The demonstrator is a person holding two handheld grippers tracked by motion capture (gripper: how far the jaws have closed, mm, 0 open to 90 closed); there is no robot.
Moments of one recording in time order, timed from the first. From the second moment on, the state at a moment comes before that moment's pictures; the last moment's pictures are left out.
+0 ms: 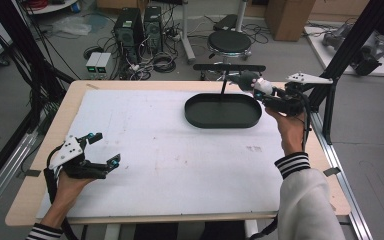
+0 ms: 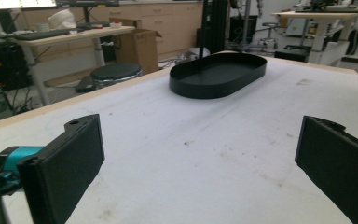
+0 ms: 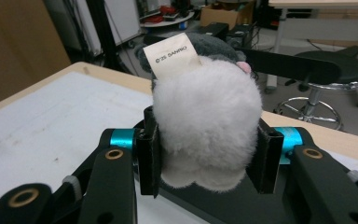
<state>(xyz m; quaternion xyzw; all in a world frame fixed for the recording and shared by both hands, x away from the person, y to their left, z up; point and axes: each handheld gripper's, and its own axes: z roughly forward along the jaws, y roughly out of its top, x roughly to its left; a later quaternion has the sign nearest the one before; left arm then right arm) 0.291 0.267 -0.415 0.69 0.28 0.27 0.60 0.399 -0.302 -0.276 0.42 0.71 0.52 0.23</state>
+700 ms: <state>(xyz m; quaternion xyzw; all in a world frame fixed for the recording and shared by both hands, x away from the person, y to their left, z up) 0.275 0.285 -0.441 0.65 0.30 0.30 0.63 0.407 -0.303 -0.280 0.46 0.68 0.49 0.29</state>
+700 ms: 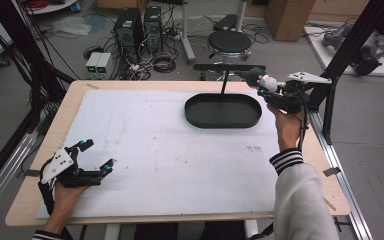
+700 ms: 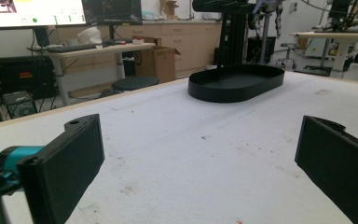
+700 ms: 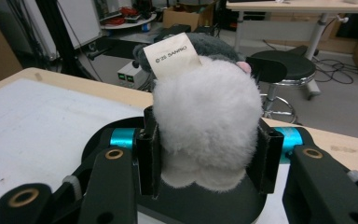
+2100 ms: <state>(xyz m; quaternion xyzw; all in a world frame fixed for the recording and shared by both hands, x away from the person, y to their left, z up) 0.271 0.290 -0.454 0.62 0.31 0.31 0.65 0.437 -0.299 -0.292 0.49 0.64 0.49 0.32</state>
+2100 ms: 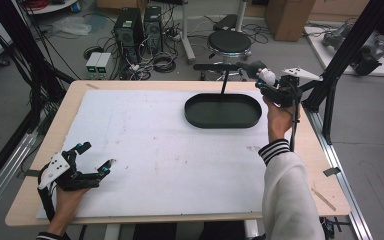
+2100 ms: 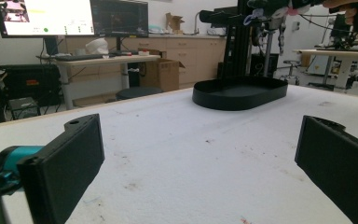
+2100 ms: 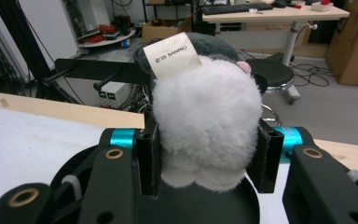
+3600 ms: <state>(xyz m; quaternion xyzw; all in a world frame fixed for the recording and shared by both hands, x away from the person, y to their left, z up) 0.272 0.290 -0.454 0.63 0.31 0.31 0.65 0.430 -0.296 -0.324 0.47 0.69 0.45 0.32</state>
